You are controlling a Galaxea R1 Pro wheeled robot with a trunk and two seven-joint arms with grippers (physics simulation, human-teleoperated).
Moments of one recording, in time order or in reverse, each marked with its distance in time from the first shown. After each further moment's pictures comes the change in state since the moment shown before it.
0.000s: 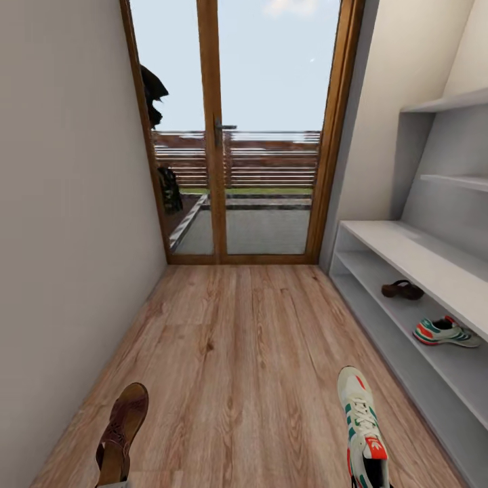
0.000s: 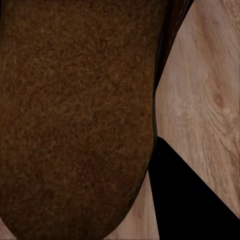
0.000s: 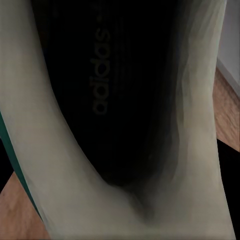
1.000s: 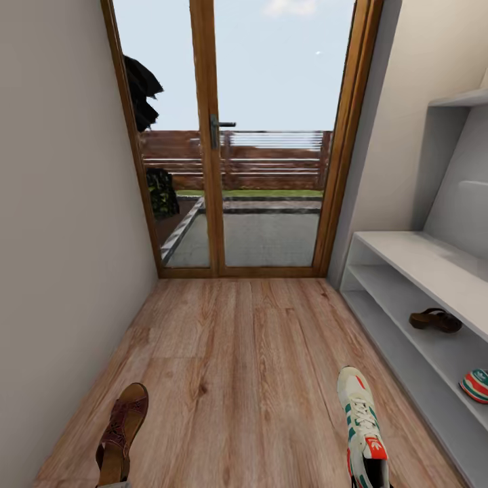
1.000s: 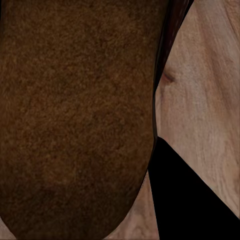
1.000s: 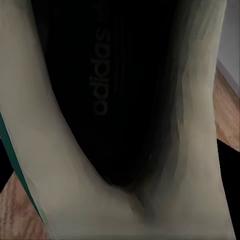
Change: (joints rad) left arm 0.000 0.000 0.001 0.001 0.000 0.000 0.000; right arm 0.000 0.000 0.000 0.000 0.000 0.000 0.000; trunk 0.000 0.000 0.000
